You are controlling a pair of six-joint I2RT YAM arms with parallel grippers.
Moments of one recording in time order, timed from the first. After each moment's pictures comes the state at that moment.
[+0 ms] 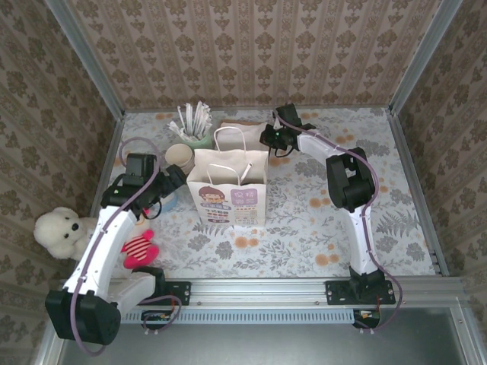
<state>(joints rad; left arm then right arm) -0.19 1.00 0.92 -0.79 0.02 -0.71 0.32 2.30 1.82 -0.31 -0.30 0.63</state>
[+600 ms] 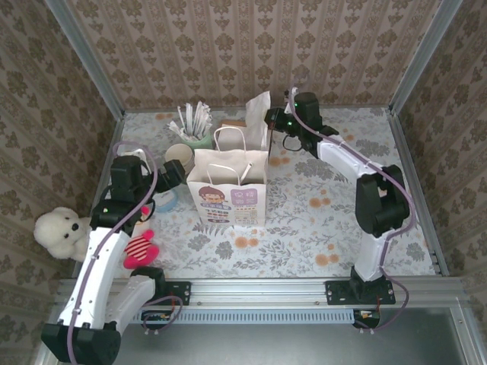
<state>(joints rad) -0.19 0.83 0.91 -0.62 0.09 -0.44 0.32 1.86 1.49 0.03 -0.31 0.62</state>
